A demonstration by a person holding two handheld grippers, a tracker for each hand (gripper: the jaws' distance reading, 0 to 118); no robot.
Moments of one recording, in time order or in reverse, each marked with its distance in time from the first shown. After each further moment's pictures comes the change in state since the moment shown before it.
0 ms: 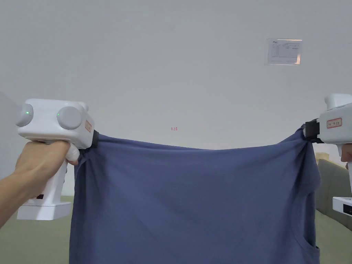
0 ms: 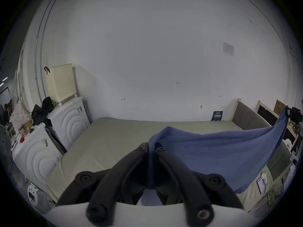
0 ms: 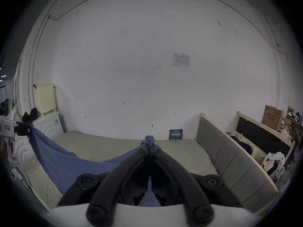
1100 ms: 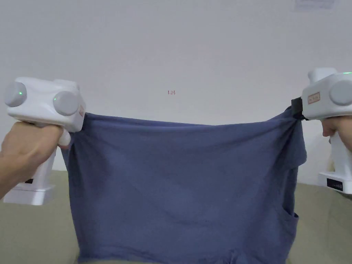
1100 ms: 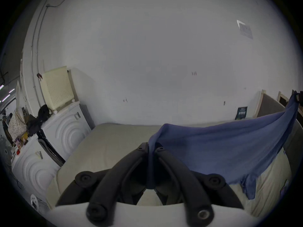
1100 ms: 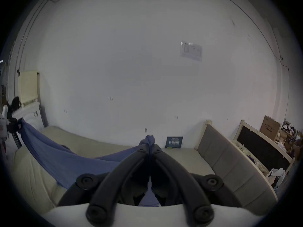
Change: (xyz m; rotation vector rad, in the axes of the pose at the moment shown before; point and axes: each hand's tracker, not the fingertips) left arm 0.037 0.002 -0.263 -0.027 0.126 -0.074; right arm -0.031 -0.036 -0.259 -0.106 -0.078 0.090
